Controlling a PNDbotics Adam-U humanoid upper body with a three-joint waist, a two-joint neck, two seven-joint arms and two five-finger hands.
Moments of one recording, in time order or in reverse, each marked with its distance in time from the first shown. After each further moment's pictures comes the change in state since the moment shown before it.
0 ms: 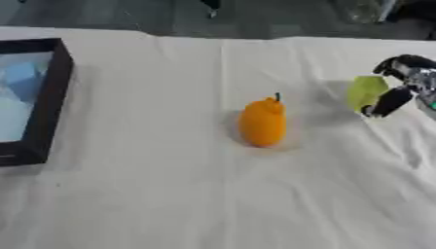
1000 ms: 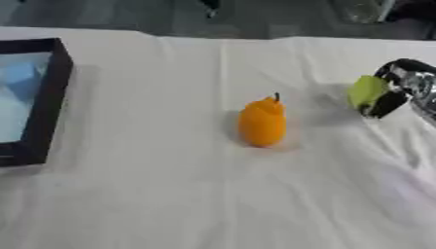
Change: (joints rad) left arm 0.000 -0.001 0.000 0.000 0.000 0.000 0.000; right arm -0.008 0.010 0.005 0.028 -0.014 0.042 -0.042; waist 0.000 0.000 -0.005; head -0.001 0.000
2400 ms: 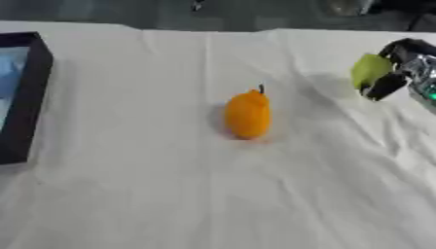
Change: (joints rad) left arm 0.011 0.002 0.007 0.000 0.008 0.000 -0.002; right arm -0.047 0.023 0.007 -0.041 0.005 0.030 -0.083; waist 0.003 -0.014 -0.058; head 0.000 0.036
